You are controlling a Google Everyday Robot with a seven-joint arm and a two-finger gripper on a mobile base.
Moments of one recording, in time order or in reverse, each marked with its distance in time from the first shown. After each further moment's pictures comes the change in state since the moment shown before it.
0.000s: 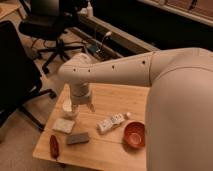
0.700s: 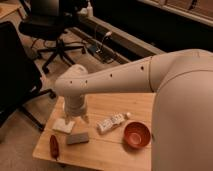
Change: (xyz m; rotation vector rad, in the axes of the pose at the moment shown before) arm 0.063 0.041 0.024 -0.080 0.031 -0.030
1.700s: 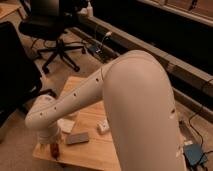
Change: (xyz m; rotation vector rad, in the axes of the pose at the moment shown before) arm 0.056 0.117 0.096 -0.042 0.041 -0.294
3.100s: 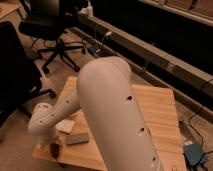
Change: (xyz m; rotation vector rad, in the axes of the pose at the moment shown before) arm -0.037 0.003 0.068 0.016 -0.042 -0.034
